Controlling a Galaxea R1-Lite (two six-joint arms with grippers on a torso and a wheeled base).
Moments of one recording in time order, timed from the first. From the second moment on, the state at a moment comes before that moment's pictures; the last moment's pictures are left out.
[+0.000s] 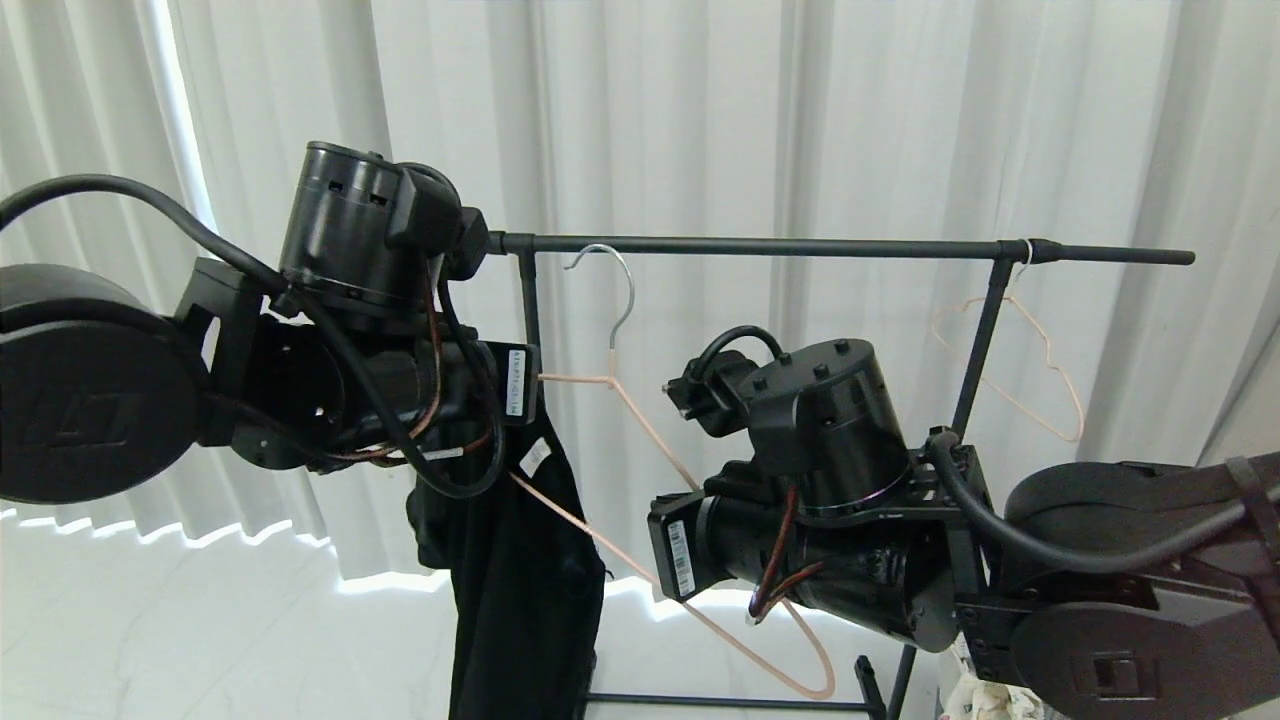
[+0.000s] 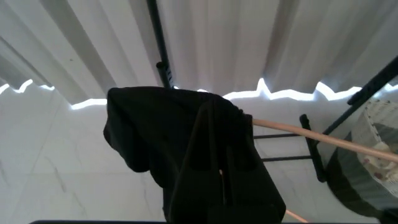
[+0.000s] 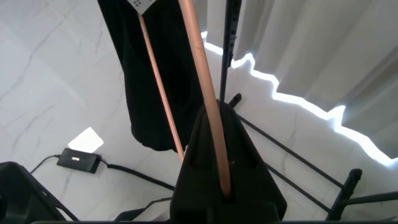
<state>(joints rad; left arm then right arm) -0.56 1.63 -1.21 0.14 0.36 -0.15 1.05 1.86 -1.16 -0.22 -0.21 0.33</state>
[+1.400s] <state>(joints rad) -0.74 1.42 -1.10 0.13 0.26 -0.08 0.99 1.82 -1.11 -0.51 -0.38 0.29</state>
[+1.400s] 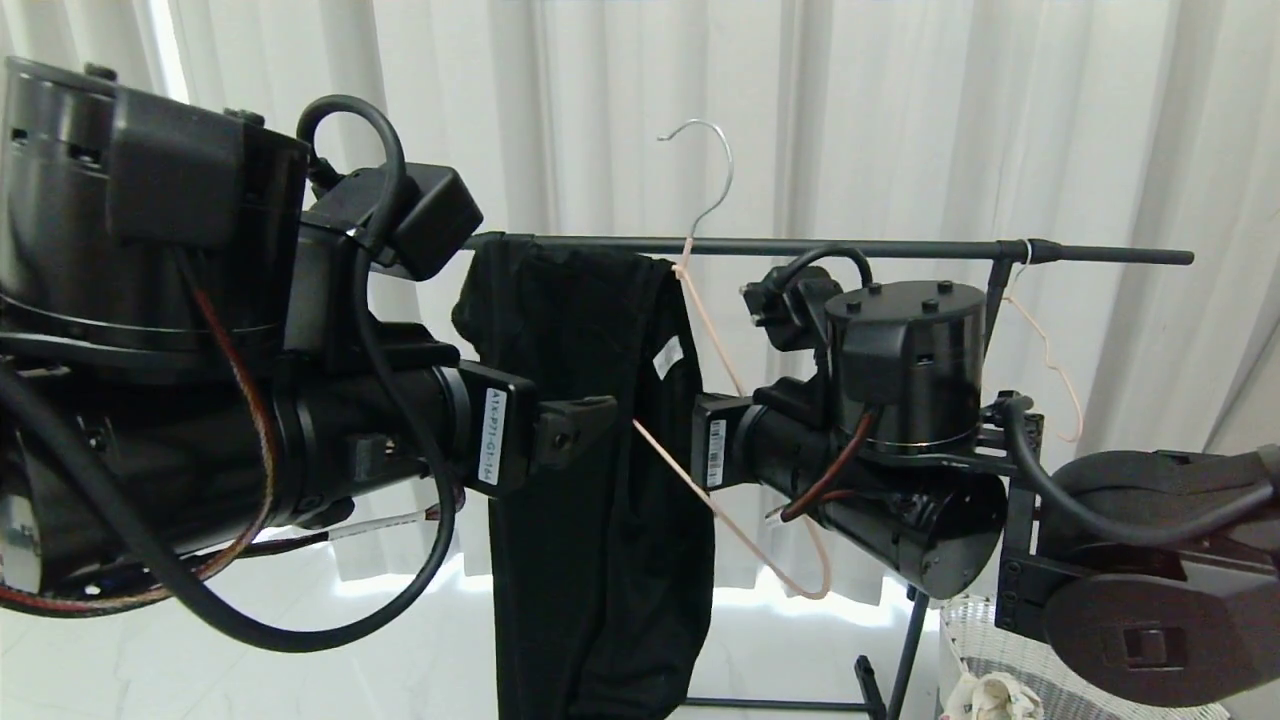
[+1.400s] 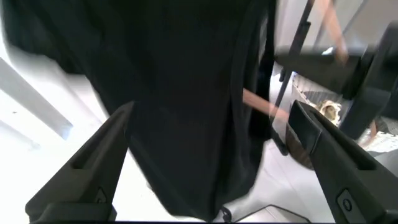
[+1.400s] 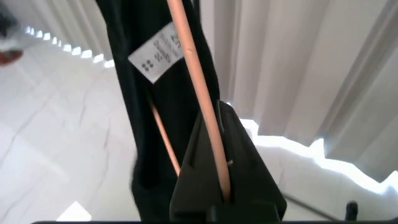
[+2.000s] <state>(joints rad) -0.50 1.28 -0.92 0.01 -0.01 0.24 0.95 1.64 -0.76 -0.62 -0.28 0.15</state>
